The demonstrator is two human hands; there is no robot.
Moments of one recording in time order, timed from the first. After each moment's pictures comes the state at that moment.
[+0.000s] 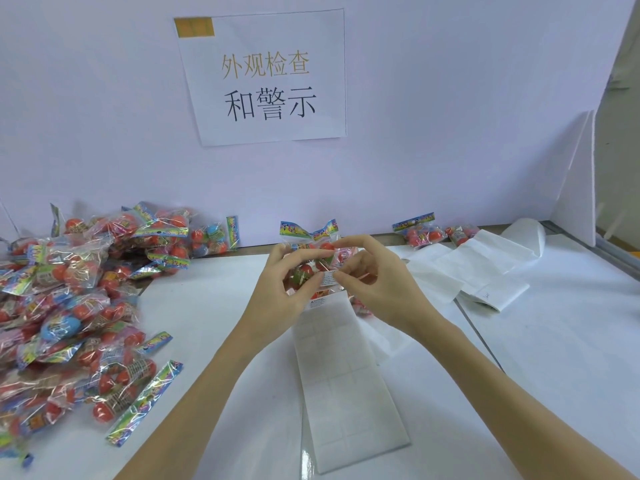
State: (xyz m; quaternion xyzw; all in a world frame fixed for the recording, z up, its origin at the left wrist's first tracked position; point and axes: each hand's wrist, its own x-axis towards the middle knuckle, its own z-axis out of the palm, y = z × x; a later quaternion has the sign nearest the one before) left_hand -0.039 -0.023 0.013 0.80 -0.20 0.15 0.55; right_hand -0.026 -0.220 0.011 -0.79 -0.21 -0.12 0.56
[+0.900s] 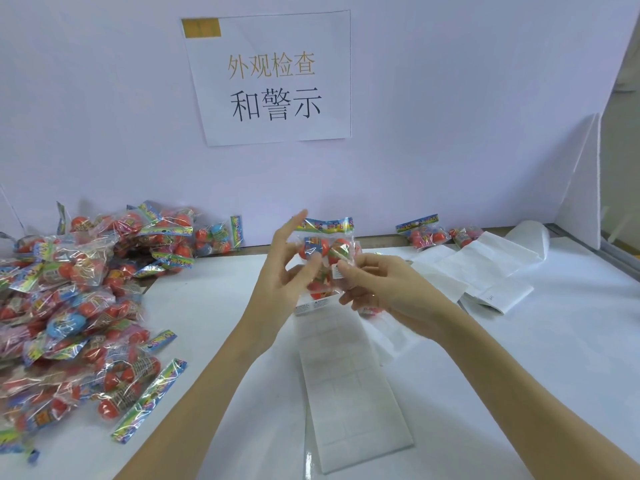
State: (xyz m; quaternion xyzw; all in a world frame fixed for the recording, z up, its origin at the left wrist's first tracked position) left_hand -0.036 -0.025 0.014 0.68 -0.21 0.11 0.70; right_hand -0.032 -0.226 0.026 -0.69 -0.14 0.11 0.70
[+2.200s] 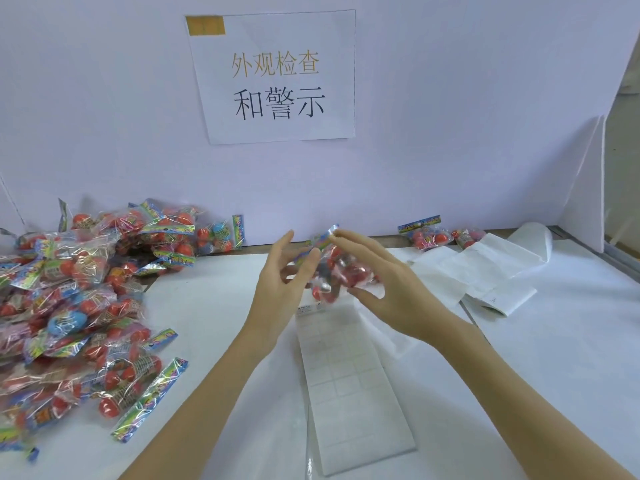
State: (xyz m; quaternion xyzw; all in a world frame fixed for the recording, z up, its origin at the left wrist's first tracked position) left_hand -0.025 -0.027 0.001 0.71 -0.07 0.13 0.68; right_hand -0.019 -0.235 0.006 -0.85 -0.35 -0.18 0.36
